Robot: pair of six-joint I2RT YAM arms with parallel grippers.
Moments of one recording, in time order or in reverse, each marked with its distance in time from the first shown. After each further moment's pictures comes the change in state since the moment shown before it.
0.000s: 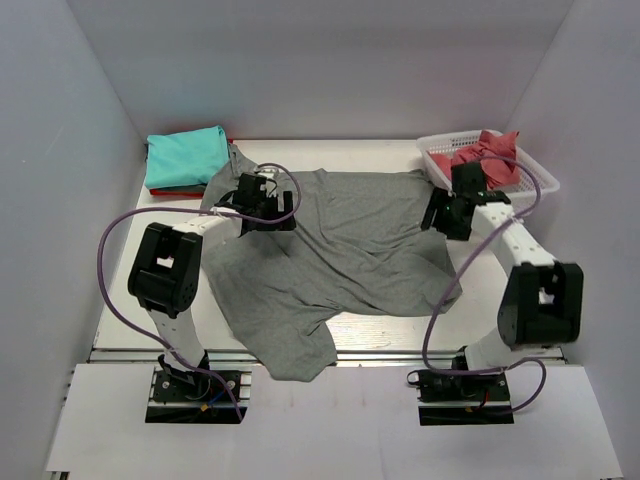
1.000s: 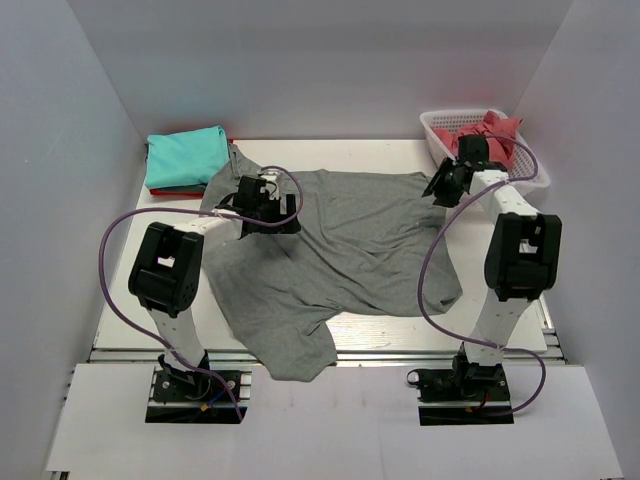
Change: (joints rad) left arm 0.000 0.004 -0.033 0.052 0.107 0.008; right arm -0.091 0.313 0.287 0.102 -0.116 0.178
